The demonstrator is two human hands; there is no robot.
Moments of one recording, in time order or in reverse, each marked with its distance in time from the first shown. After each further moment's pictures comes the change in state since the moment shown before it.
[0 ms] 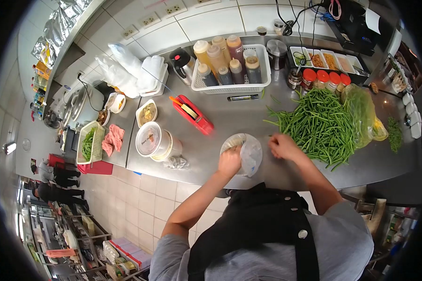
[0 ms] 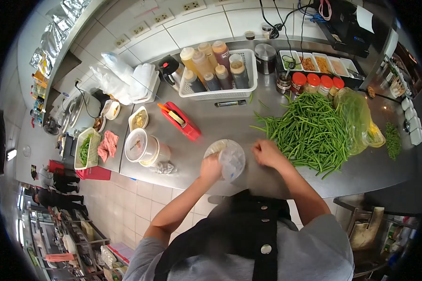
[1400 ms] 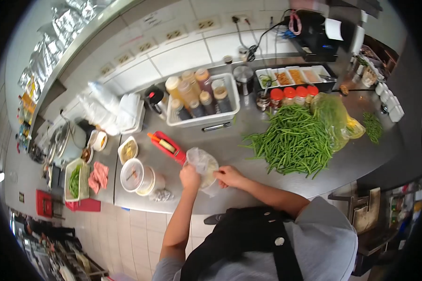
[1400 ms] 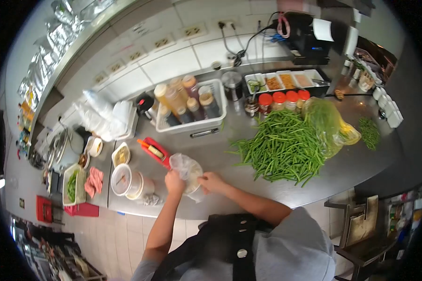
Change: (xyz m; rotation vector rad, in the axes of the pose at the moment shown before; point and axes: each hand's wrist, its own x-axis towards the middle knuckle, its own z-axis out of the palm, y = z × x) left_hand 0.019 -0.073 -0.006 0.162 -0.025 -0.472; right_hand 0.039 -0.025 0.097 0.414 -0.106 -0.065
